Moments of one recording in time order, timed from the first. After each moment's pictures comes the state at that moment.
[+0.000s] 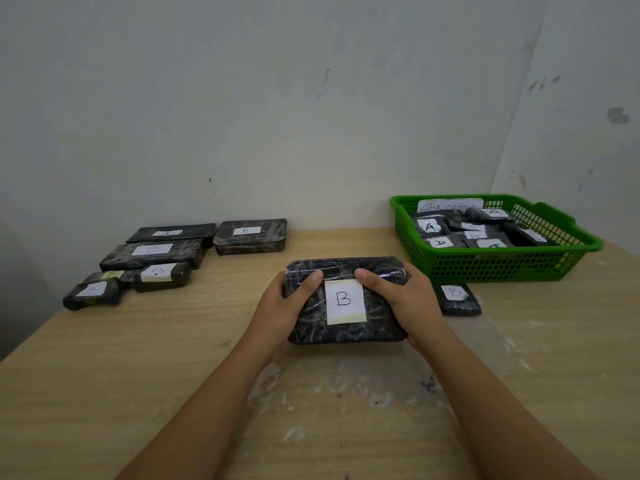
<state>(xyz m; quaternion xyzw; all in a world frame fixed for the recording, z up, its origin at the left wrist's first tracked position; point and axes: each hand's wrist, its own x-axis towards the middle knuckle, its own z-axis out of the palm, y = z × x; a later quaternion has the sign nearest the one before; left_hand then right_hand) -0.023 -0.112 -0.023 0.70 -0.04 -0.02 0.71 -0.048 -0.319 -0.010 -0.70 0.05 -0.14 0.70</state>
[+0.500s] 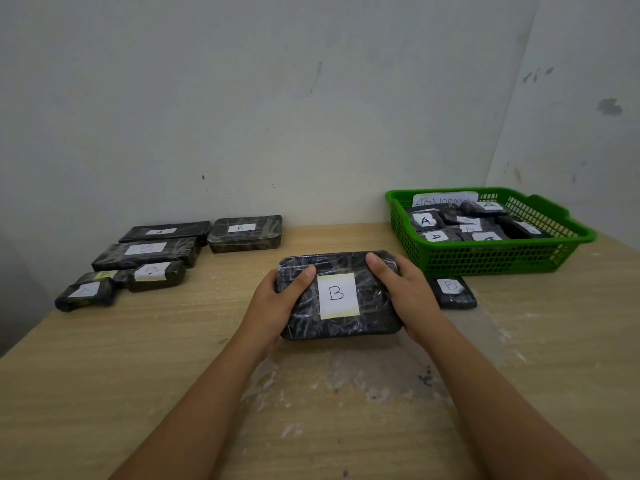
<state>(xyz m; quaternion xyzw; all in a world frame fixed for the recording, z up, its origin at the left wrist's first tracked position) -0.024 -0.111 -0.018 0.67 -0.03 -0.03 0.74 -0.044 -0.322 -0.011 -0.70 0.04 -0.12 0.70</state>
